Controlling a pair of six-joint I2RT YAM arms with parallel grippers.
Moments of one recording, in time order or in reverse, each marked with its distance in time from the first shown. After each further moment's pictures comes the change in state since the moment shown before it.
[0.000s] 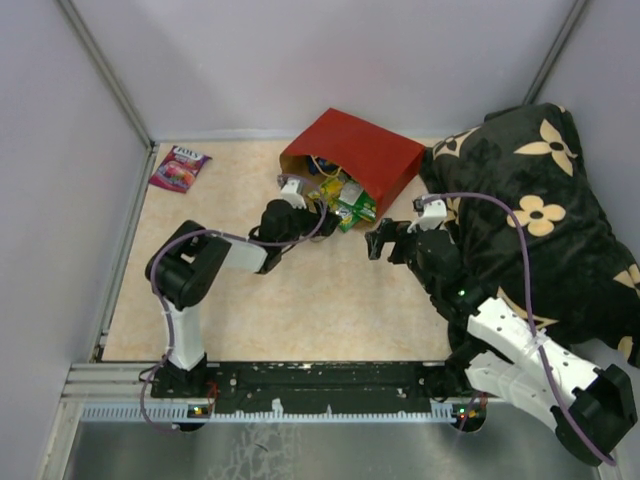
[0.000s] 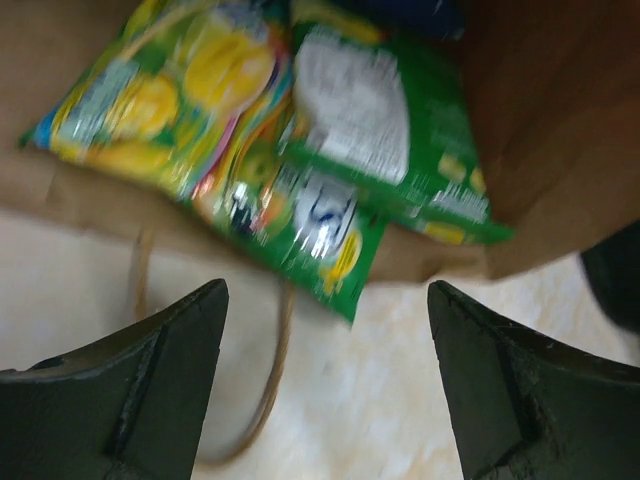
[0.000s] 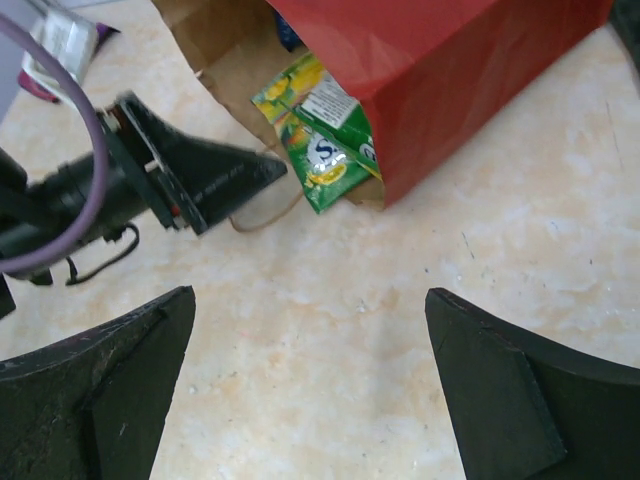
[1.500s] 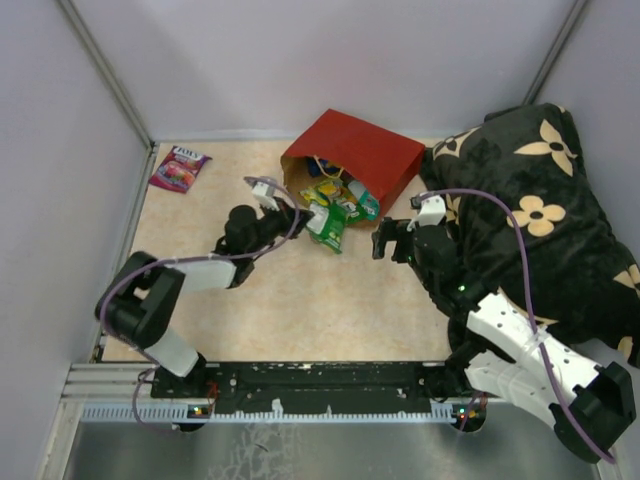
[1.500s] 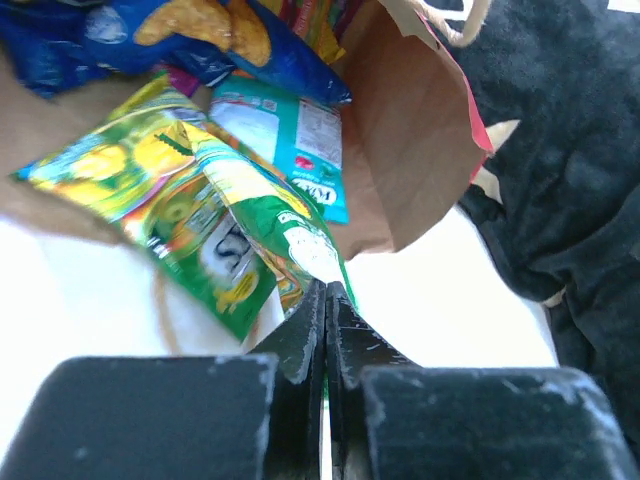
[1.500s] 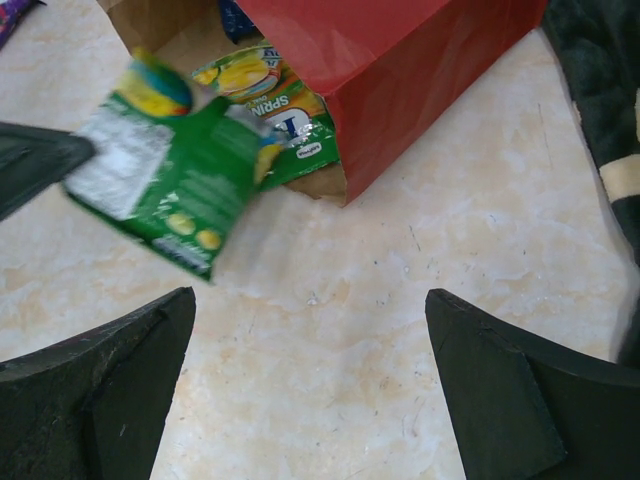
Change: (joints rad) left arm 0.053 -0.248 -0.125 0.048 0.103 -0.007; right arm 0.000 0.020 0.044 -0.124 0.076 -0.065
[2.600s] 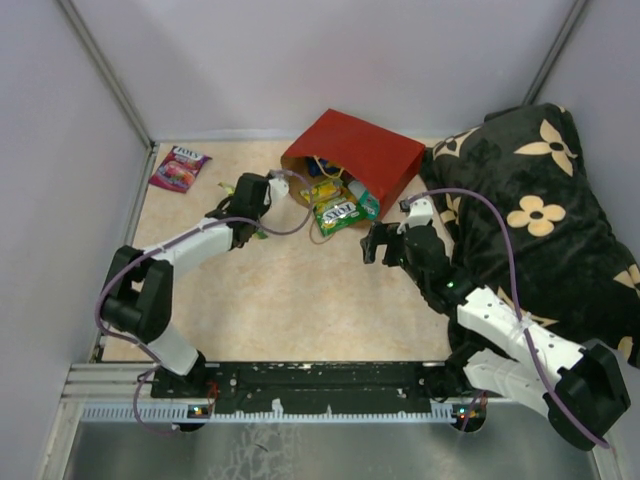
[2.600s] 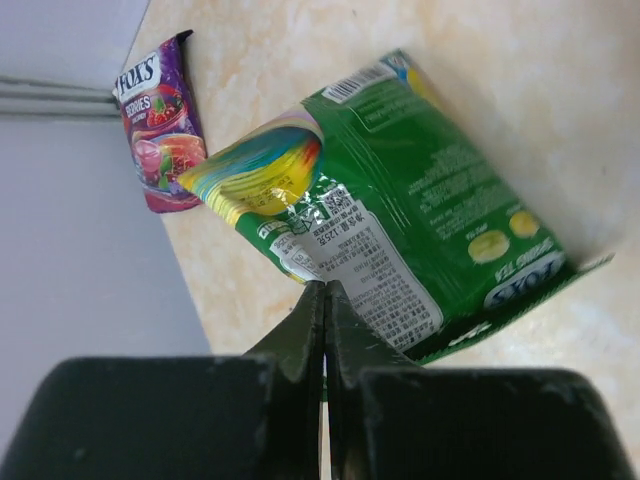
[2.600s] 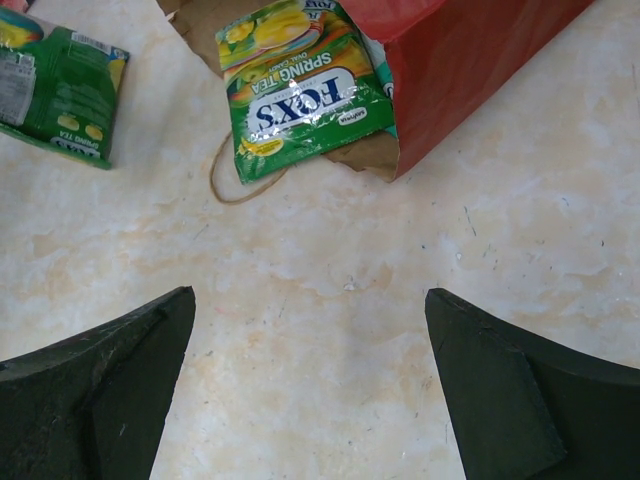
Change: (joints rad) left arm 0.095 -0.042 0.340 -0.995 -0.711 1.062; right arm 0.000 0.087 -0.045 0.097 -0.098 0.040
